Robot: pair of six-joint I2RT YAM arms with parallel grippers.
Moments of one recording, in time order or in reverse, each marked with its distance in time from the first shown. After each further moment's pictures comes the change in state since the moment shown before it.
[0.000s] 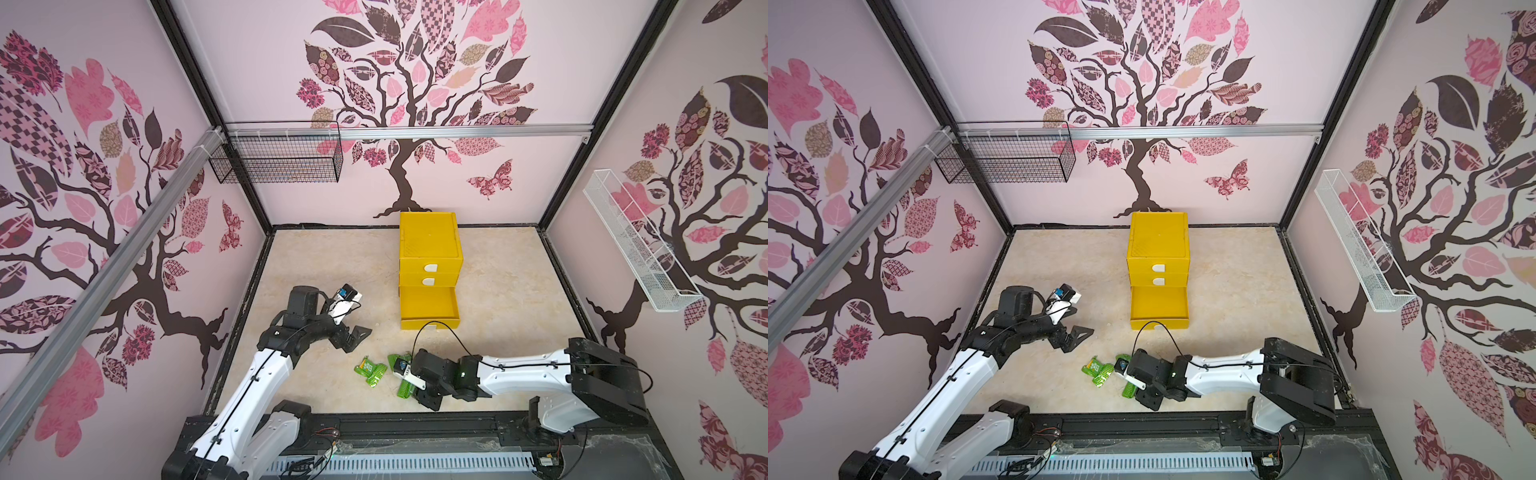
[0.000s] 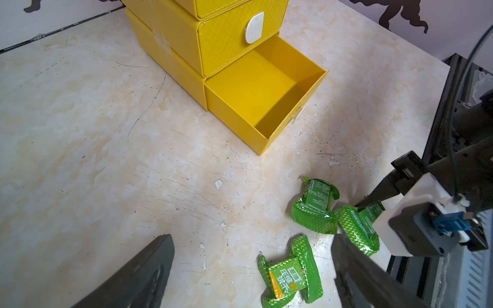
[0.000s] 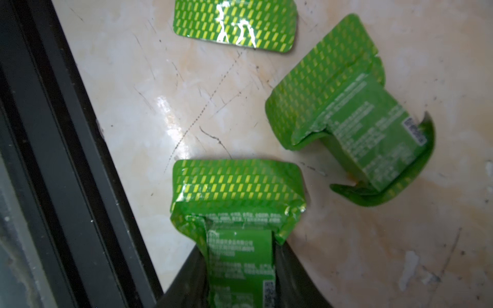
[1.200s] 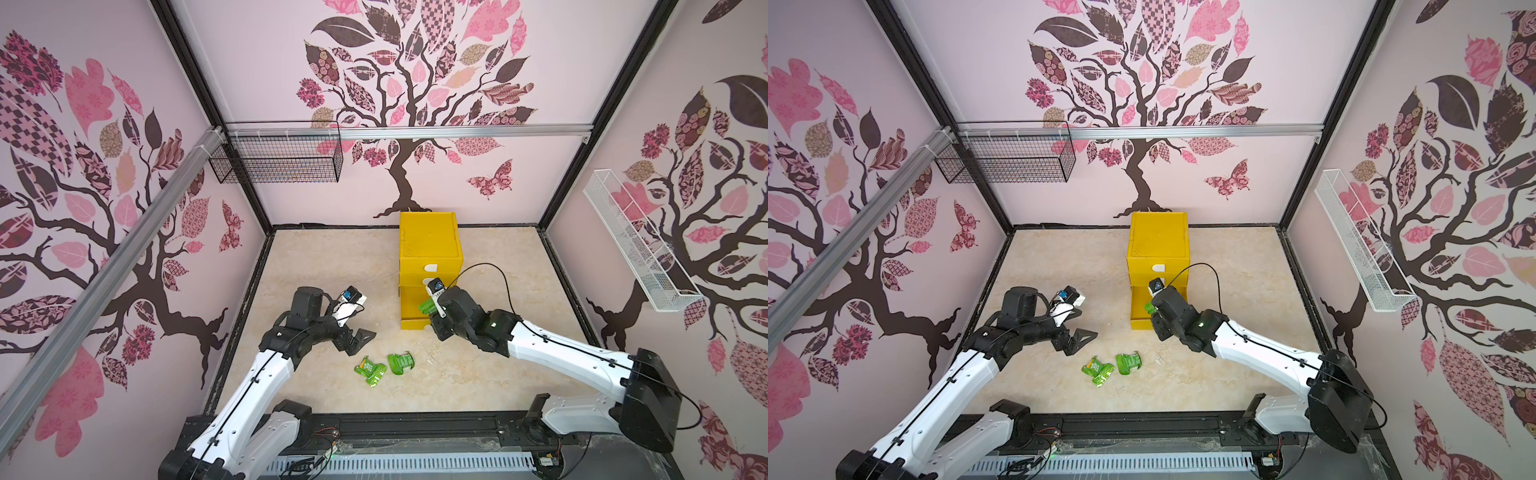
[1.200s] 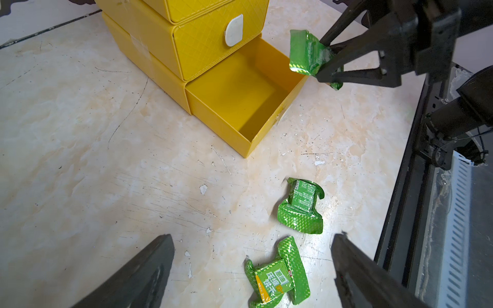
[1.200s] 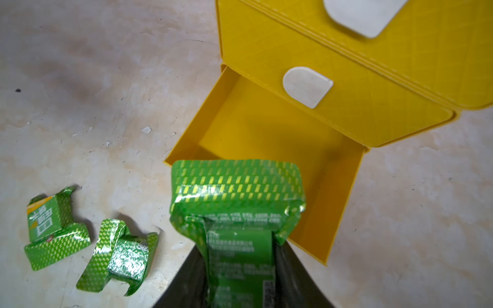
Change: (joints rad) left arm -0.047 -0.009 0.000 0.000 0.009 -0.018; right arm -0.405 -0.171 0.247 -0.161 0.286 0.153
